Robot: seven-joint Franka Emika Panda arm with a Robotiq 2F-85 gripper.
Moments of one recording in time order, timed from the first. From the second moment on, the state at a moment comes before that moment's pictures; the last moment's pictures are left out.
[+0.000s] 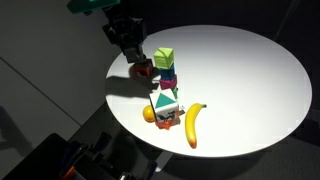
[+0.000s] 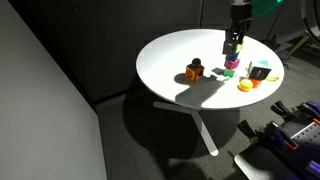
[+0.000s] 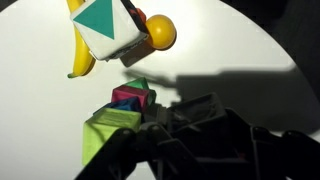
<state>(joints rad) 0.05 0.07 0.05 -2.21 -0.15 2.16 0.01</state>
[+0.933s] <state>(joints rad) 0.05 0.08 0.05 -2.20 -0.15 2.17 0.01</state>
